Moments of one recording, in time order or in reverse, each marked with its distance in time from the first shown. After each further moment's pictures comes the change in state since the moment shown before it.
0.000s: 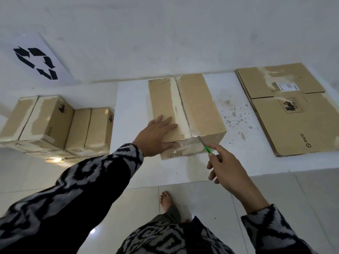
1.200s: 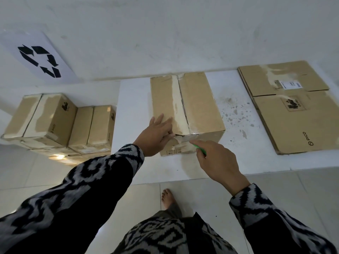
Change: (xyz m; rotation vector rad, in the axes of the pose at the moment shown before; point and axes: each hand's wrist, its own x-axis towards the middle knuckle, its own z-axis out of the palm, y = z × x) left_hand -0.004 -0.006 0.017 -0.092 0.146 0.113; right_hand 0.026 0.001 0.020 -0.589 0.040 -0.263
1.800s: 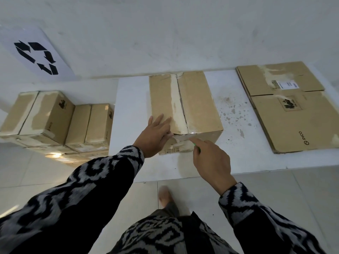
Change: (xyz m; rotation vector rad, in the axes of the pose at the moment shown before) left_hand -0.004 -0.006 0.017 0.050 0.091 0.038; right_hand -0.004 -0.014 0.011 -0.008 0.108 0.106
